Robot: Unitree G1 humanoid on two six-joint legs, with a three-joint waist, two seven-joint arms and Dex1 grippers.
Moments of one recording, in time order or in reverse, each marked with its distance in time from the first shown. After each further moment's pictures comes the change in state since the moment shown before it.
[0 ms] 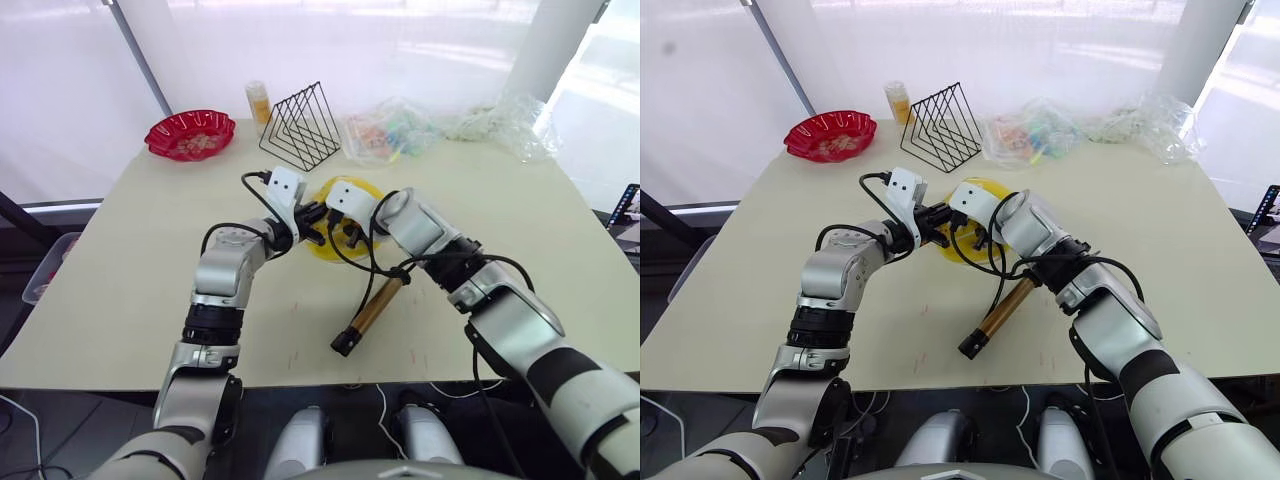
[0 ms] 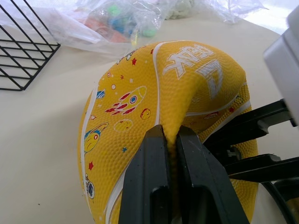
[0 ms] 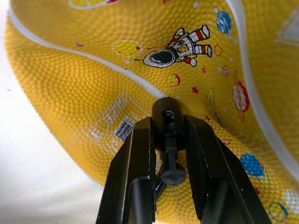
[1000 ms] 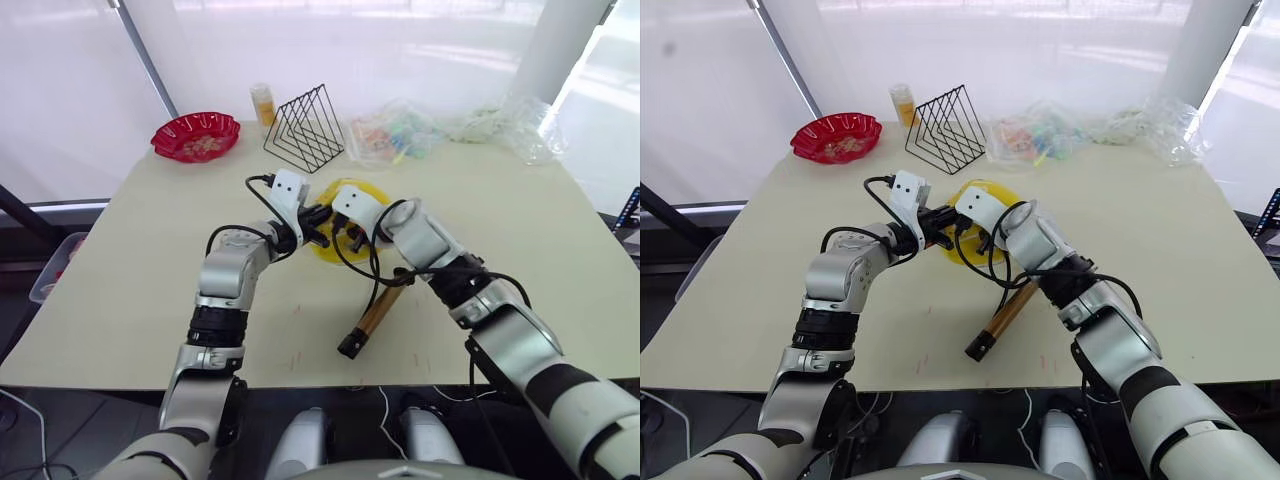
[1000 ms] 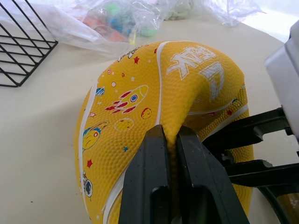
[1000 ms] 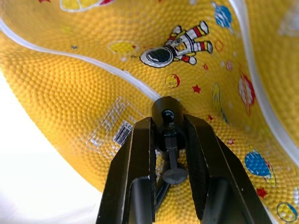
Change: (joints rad) left arm 0.006 -0.030 0.010 -0.007 -0.010 0.016 -0.010; right arm 0.137 -0.021 -0.095 -0.238 -0.086 0.118 -0.002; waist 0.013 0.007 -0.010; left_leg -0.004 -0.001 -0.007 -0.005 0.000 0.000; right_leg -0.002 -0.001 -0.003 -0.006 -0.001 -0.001
